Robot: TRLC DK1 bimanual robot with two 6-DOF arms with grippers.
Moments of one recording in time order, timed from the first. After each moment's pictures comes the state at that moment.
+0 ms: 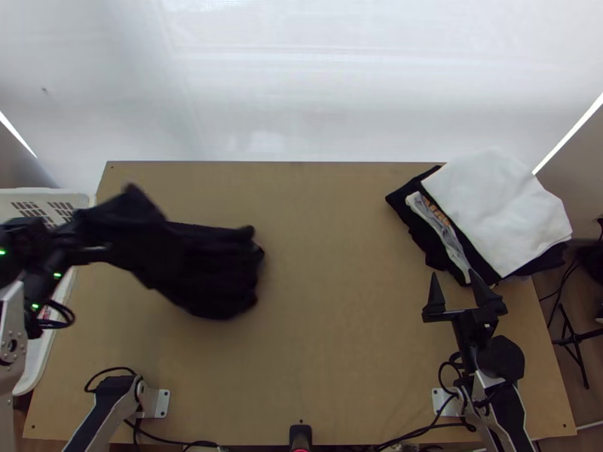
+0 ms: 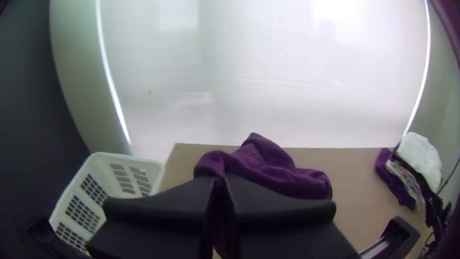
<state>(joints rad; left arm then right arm) 0.10 0.79 1.25 -0.82 -0.06 0.02 0.28 0.00 0.00 0.03 0.20 -0.03</state>
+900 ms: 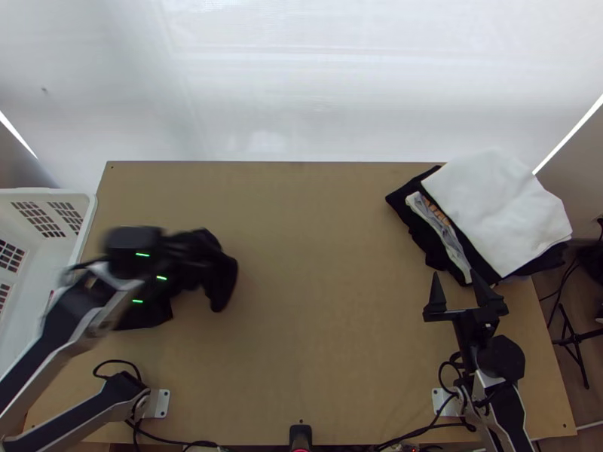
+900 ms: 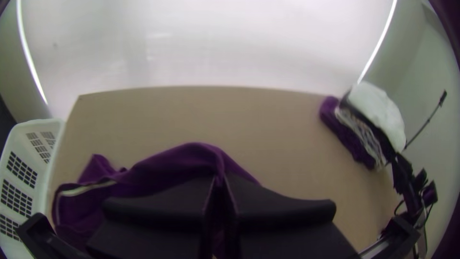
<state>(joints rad) -0.47 0.95 1.01 -0.66 -0.16 -0.34 0.26 0.00 0.00 0.03 0.20 -0.03</state>
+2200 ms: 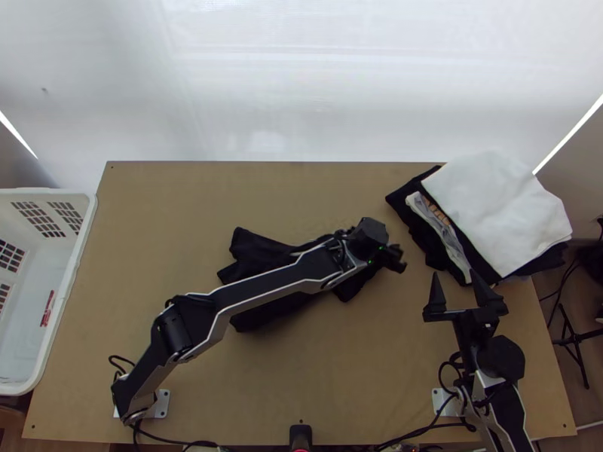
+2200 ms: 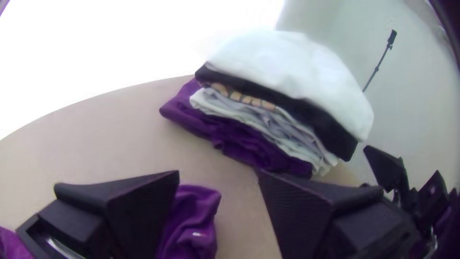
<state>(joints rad) -1.02 2.21 1.93 -0.20 -0.19 -0.41 0.27 0.00 0.00 0.03 0.20 -0.03</state>
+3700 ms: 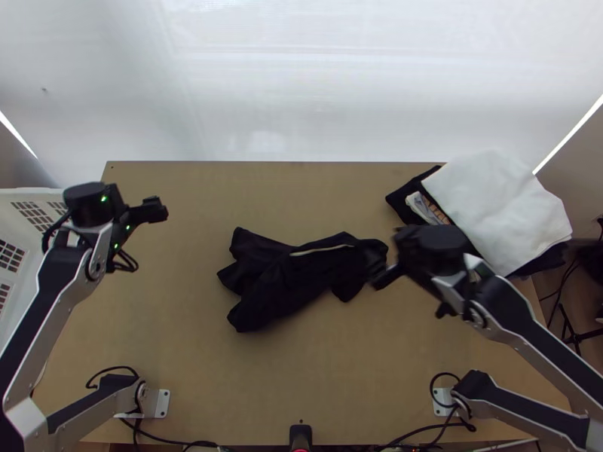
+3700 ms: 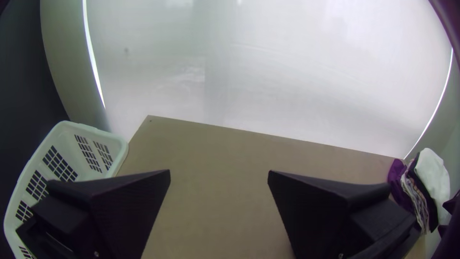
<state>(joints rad) -0.03 1.16 1.05 -0.38 -0.16 -0.18 0.67 1.06 0.97 -0.50 0.17 -0.09</state>
